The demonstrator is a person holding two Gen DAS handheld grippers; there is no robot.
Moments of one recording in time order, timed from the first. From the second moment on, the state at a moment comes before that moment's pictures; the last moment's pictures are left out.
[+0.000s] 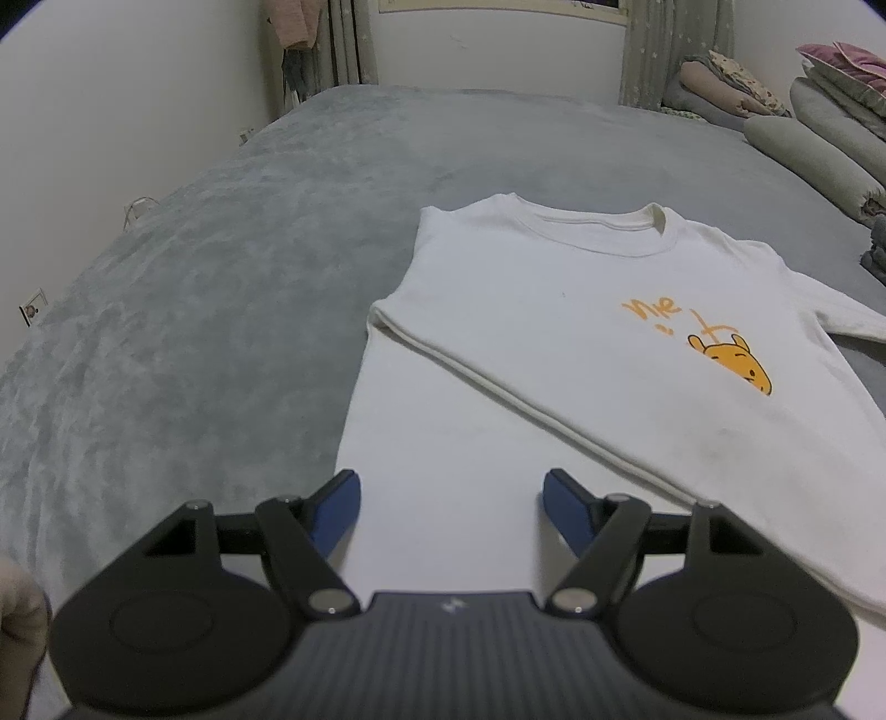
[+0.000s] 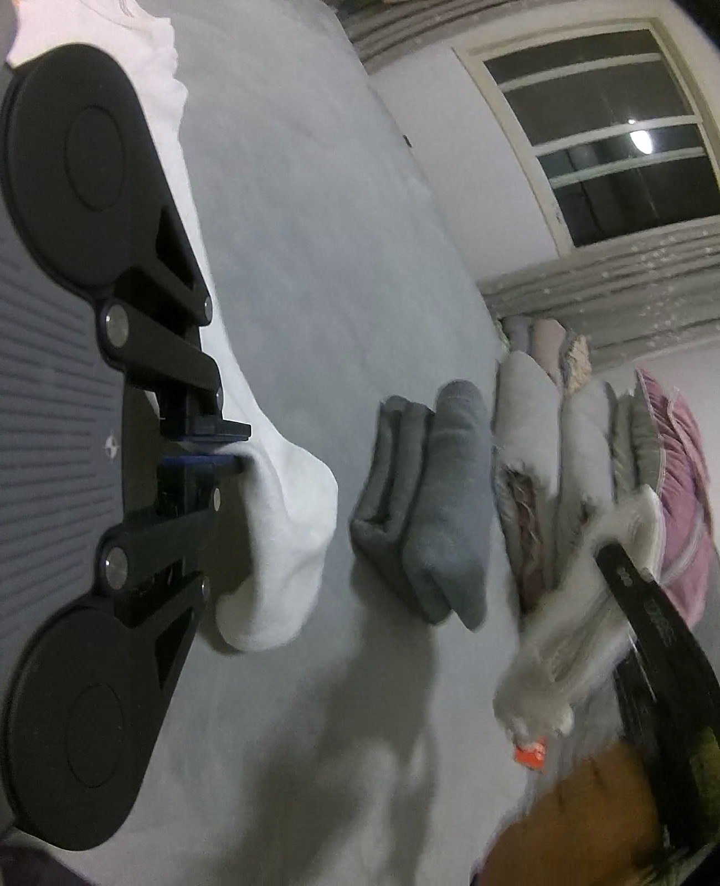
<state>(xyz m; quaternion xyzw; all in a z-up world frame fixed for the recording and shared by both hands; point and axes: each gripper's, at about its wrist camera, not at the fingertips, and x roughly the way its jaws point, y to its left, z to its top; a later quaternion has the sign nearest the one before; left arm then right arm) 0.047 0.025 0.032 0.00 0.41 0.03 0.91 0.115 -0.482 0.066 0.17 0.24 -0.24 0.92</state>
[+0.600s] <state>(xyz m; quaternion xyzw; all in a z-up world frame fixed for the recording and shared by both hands) 0.041 0.023 0.033 0.01 0.41 0.03 0.91 0.093 -0.499 0.037 0.31 0.29 -0.24 0.88</state>
